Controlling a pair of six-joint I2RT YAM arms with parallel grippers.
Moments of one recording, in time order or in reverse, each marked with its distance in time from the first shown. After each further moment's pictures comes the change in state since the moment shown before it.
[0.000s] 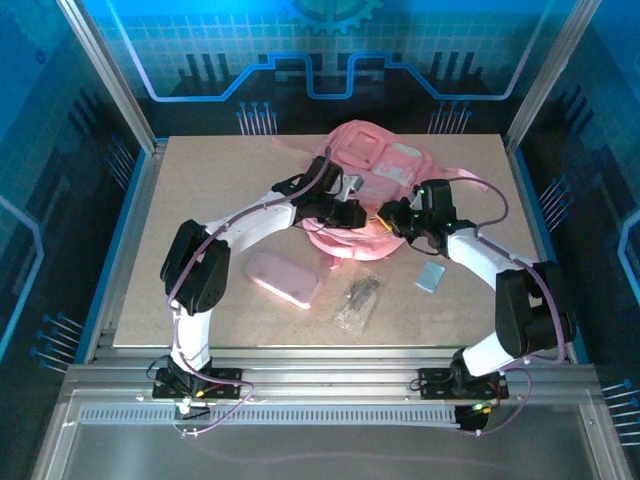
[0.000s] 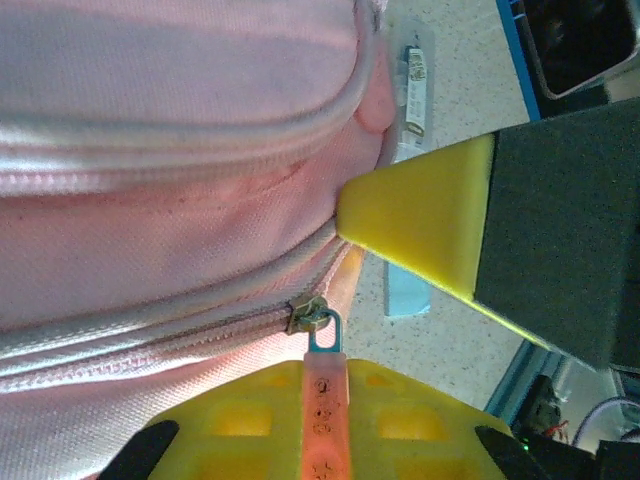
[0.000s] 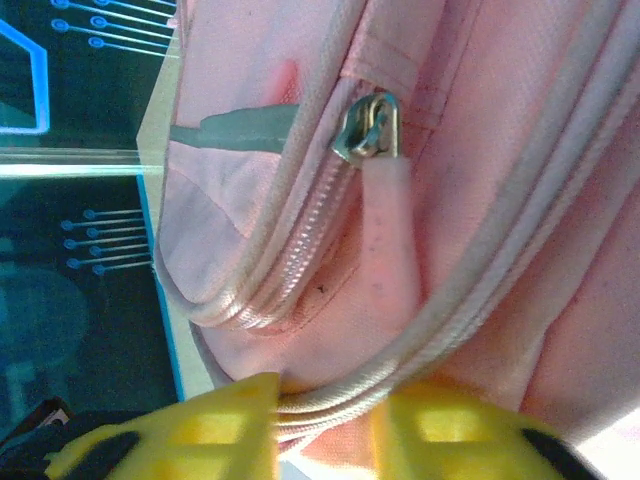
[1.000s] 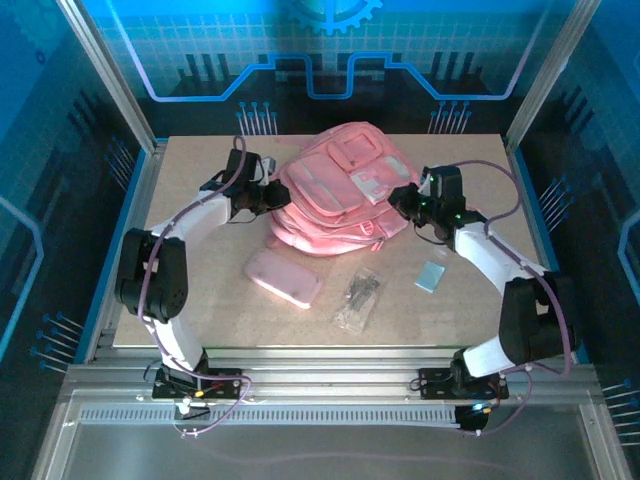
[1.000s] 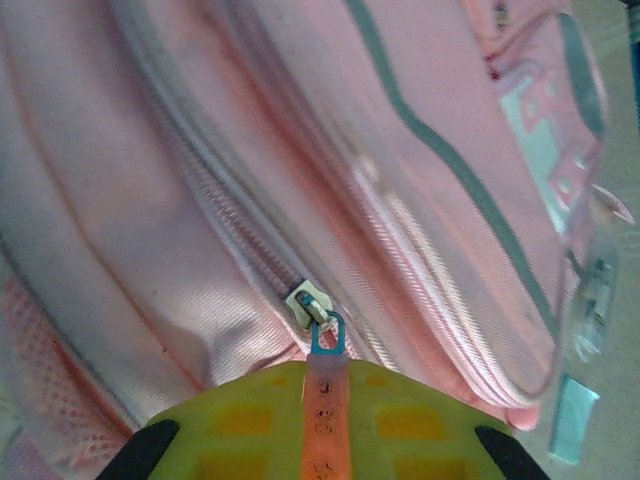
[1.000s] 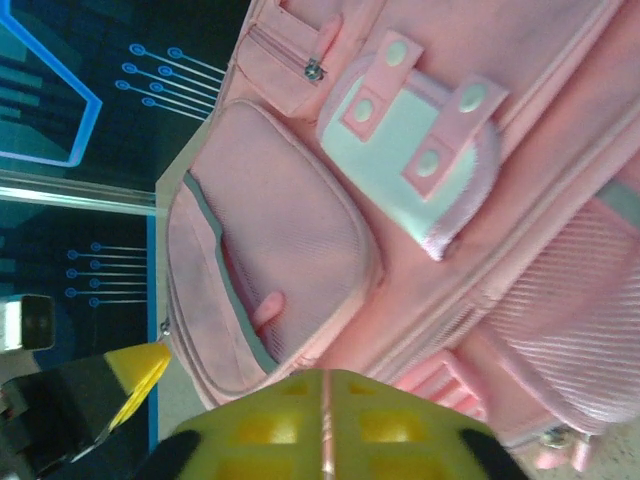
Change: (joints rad) left arm 0.366 -0.208 -0.281 0.098 -0.117 -0.019; right arm -0.021 -0.039 0.092 -0.050 0.076 -0.129
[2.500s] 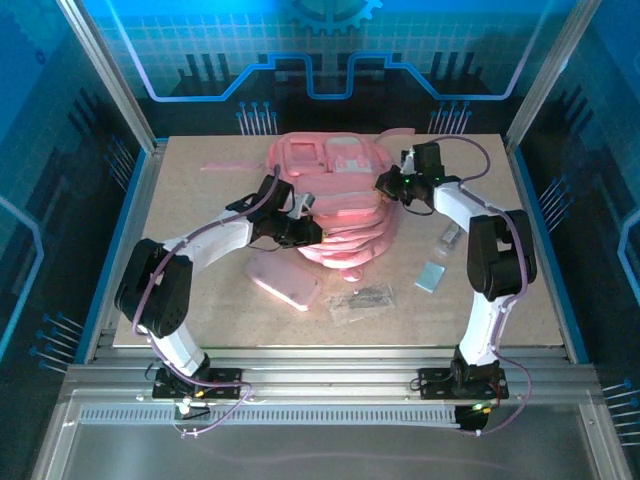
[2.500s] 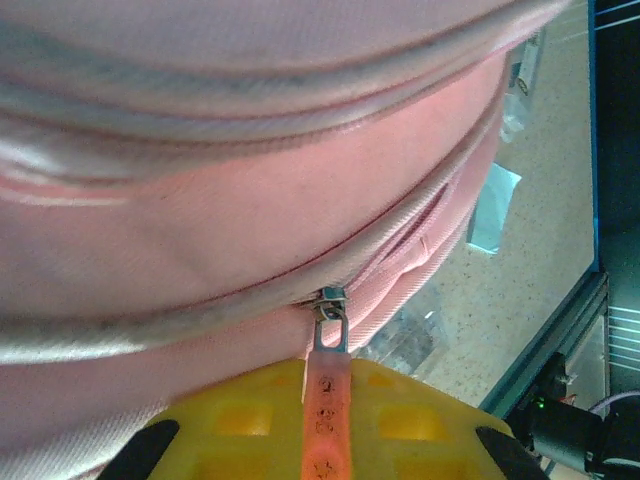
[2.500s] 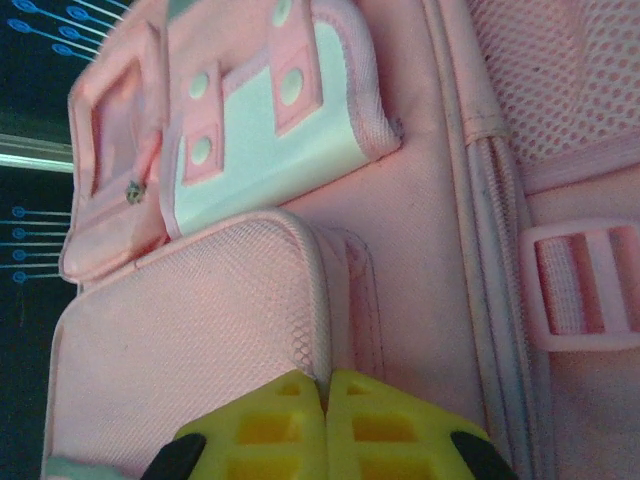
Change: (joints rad) left arm -0.191 -0.056 -0.142 -0.066 0.175 0.002; right arm -0.049 0.450 0.391 -0.124 -0.117 -0.179
